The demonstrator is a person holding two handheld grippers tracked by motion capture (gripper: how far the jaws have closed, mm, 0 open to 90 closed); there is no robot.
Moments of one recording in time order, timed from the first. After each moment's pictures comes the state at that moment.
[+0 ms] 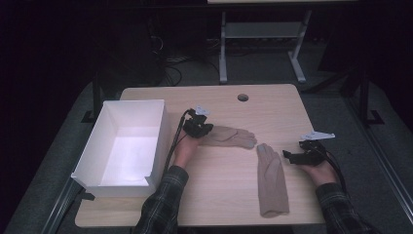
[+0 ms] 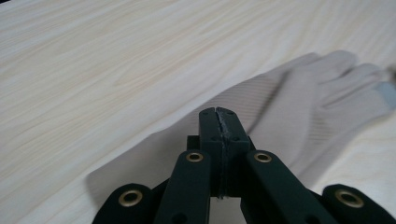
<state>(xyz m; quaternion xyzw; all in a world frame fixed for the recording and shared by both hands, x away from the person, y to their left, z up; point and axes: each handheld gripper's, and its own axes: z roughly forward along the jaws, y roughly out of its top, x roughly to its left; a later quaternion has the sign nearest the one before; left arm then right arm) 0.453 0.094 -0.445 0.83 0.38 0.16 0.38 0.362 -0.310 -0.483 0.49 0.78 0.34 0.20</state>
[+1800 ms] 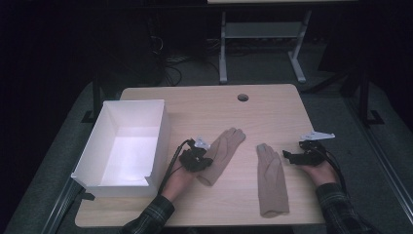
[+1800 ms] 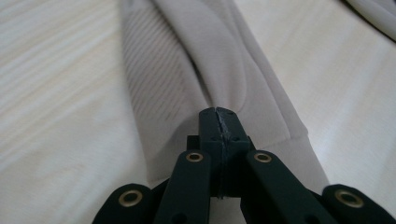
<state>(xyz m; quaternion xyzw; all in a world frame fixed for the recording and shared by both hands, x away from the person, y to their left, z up) 0.343 0.096 -0.459 0.88 0.32 0.07 0.33 0.361 -0.309 -0.483 0.49 0.78 0.34 0.20</state>
